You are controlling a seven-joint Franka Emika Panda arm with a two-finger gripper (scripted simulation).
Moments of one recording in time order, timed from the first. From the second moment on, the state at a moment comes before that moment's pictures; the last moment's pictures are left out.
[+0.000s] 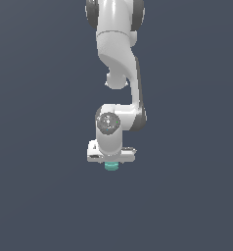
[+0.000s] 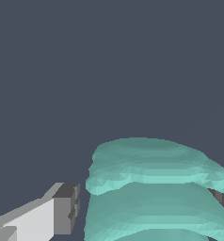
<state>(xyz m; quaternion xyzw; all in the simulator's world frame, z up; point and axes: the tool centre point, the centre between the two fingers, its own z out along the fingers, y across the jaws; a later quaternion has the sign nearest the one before) 0.066 -0.023 0.039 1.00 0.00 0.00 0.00</state>
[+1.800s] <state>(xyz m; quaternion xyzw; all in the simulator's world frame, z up) 0.011 0.085 0.131 1.00 0.00 0.00 0.00</state>
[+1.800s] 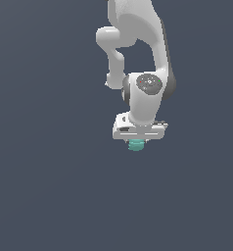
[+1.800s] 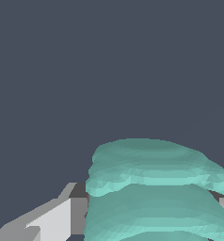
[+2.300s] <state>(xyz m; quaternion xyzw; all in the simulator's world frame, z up) -0.025 0.160 0.196 1.00 0.00 0.00 0.00</state>
